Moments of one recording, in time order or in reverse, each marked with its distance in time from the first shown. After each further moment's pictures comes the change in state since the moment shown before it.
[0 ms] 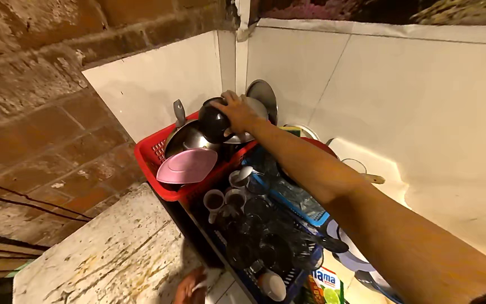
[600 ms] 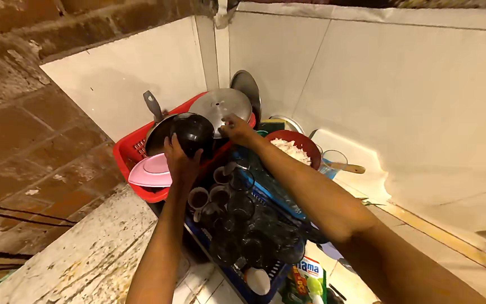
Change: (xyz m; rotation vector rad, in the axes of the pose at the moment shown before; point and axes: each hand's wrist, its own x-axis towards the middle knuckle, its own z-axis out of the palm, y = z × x) left_hand 0.315 0.028 0.099 0.839 0.165 0.335; right_hand -0.087 0.019 0.030 0.773 0.003 0.379
